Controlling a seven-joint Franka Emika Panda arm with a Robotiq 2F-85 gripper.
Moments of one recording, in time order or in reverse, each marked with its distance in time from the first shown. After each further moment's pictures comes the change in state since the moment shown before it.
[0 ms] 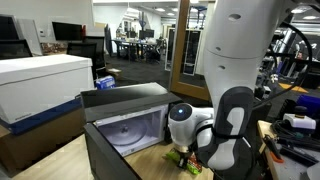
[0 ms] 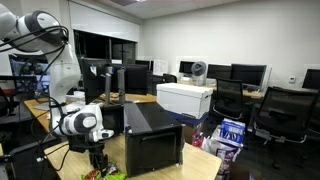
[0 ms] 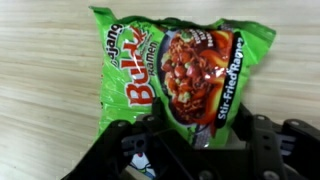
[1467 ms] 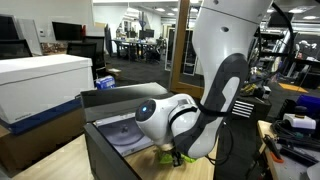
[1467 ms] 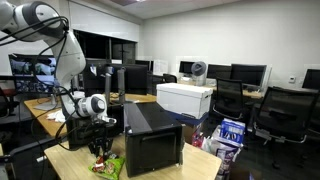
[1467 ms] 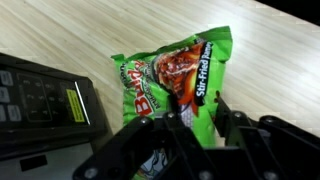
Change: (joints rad) arm -0.120 -0.117 0.165 0.199 -0.321 -0.516 -0.258
